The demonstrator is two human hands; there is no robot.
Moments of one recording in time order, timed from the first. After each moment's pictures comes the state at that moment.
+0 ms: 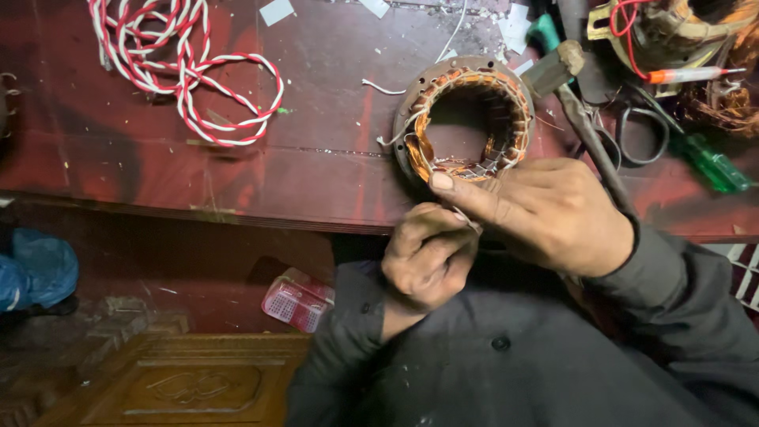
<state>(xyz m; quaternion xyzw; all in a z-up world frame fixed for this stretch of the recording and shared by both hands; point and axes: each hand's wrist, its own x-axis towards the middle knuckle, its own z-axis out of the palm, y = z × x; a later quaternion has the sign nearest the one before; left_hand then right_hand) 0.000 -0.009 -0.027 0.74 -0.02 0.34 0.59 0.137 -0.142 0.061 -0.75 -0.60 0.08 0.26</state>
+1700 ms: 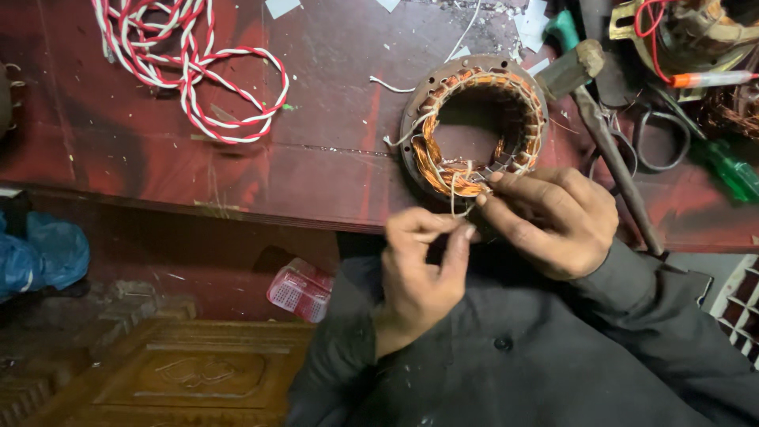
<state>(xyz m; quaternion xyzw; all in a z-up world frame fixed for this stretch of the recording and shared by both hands) -0.012 -0.020 -0.009 0.65 0.17 0.17 0.72 0.115 -0.160 0.026 -0.79 -0.54 -0.11 0.25</state>
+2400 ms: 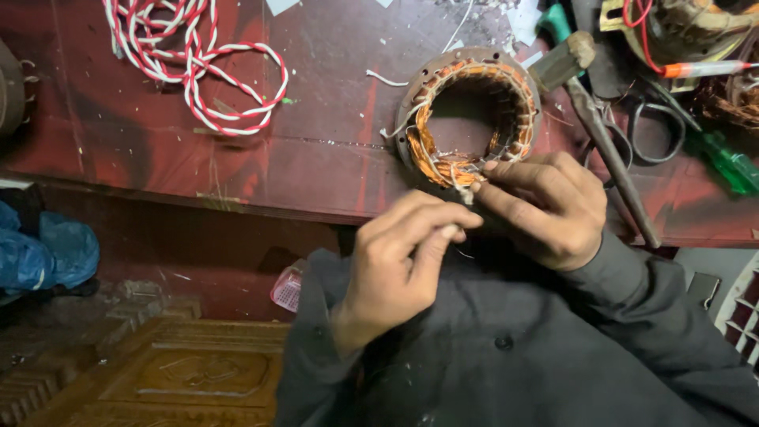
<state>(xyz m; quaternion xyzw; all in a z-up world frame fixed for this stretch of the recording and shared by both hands) 0.001 0.037 0.043 0.74 0.02 0.06 0.67 0.112 -0.159 0.018 -0.79 -0.52 -0.11 0.31</state>
